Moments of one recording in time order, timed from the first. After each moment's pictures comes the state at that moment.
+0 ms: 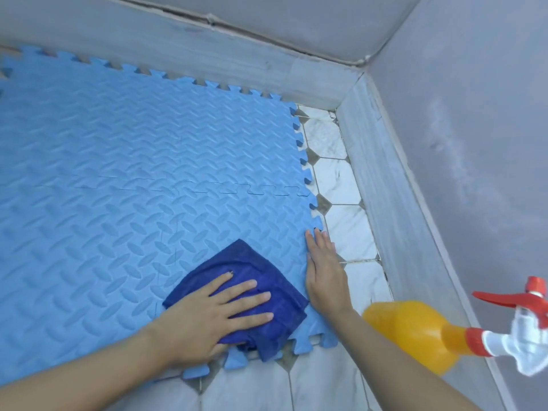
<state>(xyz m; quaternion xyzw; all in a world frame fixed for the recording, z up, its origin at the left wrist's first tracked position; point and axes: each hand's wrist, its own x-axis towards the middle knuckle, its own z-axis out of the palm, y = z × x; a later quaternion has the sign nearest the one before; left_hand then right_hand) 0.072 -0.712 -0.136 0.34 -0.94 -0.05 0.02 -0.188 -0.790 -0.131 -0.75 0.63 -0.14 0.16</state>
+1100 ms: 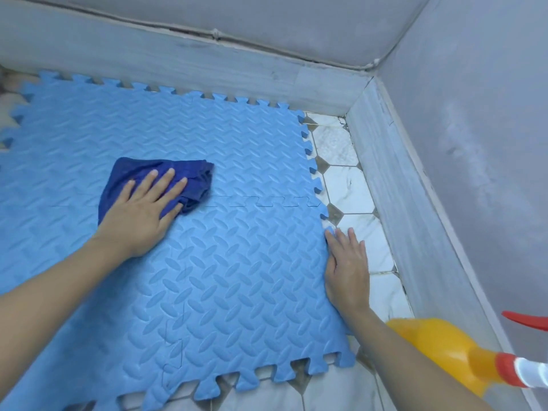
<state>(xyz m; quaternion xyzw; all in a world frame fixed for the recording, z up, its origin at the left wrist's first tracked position) 0.200 -0.831 -0.139 0.70 -0.70 -0.10 0.04 -0.198 -0.824 -0.136 -0.73 0.66 -0.15 0.05</state>
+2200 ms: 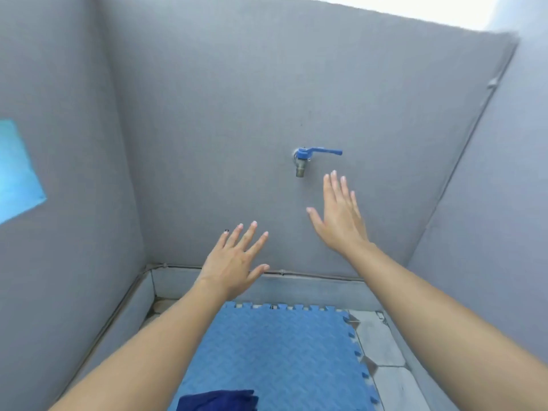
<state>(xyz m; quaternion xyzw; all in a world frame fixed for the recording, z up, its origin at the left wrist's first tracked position) 0.249 -0.941 0.195 0.67 -0.73 0.13 0.06 0.044 -1.042 0.273 -0.82 0.51 -0.27 -0.05</state>
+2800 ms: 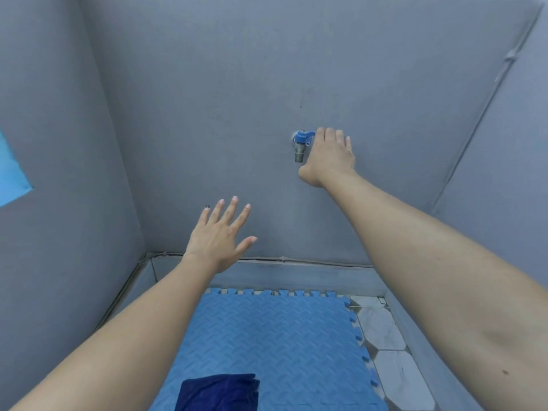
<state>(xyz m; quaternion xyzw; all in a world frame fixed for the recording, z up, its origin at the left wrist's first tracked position) 0.270 -0.956 0.209 0.72 -0.68 0.13 0.04 0.091 -1.080 0.348 -0.78 0.60 -0.17 -0.11</state>
